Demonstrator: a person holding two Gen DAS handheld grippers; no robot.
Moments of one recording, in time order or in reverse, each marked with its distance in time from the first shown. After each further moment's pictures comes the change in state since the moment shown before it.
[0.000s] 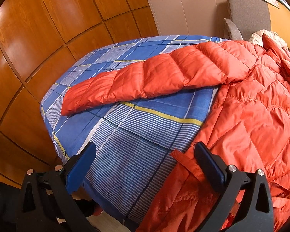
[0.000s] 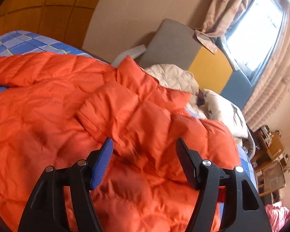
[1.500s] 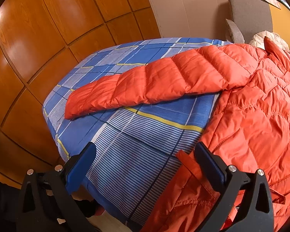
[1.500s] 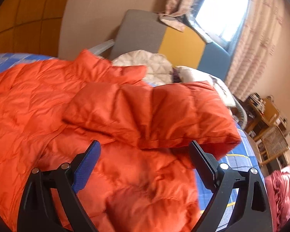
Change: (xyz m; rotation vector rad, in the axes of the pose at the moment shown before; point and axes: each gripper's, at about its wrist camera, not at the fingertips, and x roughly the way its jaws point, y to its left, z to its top) left arm -0.004 0.001 0.009 -0.001 -0.003 0.020; right arm -0.019 -0.088 -0.052 0.246 0.021 -0.083
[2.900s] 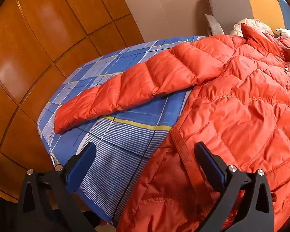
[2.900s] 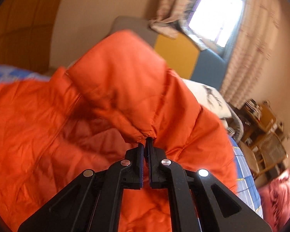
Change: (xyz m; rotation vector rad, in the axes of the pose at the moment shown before) left arm -0.012 -0.039 -0.005 0.133 -0.044 -0.048; right arm 0.057 -0.001 0.046 -0.093 -0.020 -0.010
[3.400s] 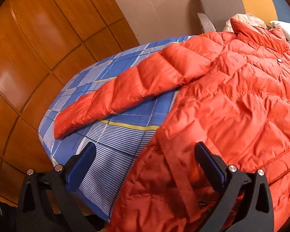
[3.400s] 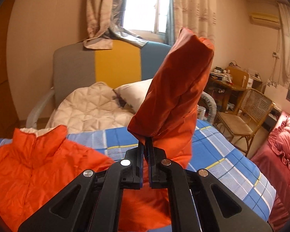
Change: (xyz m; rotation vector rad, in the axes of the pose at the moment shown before) left arm -0.011 -0.015 -0.003 0.061 -0.027 0.008; right arm -0.017 -0.143 -0.006 0.454 -0.073 -0.155
